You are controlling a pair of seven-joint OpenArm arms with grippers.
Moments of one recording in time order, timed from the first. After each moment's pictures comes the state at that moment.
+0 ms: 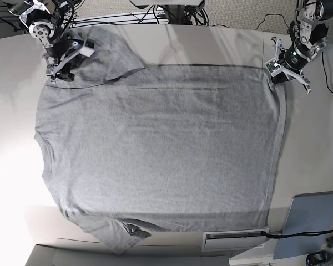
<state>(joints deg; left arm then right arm) 28.1 -30.9 -4.6 88.9 32.1 -29.3 -3.0 -33.8 46.4 -17.6 104.8 -41.0 14.4 -22.6</state>
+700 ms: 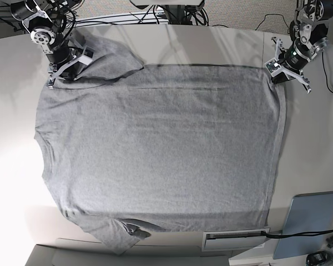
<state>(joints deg) 28.2 -31.2 -4.6 88.9 31.2 -28.9 -2.9 -29.9 43.6 -17.6 99.1 -40.4 13.7 -24.3</state>
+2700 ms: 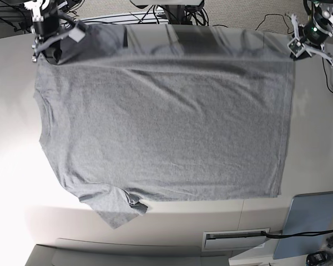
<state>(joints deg) 48.2 -35.1 -17.6 103.3 12.9 -24.8 4.3 -54.4 46.6 -6.9 122.1 -46.2 2.3 -35.4</state>
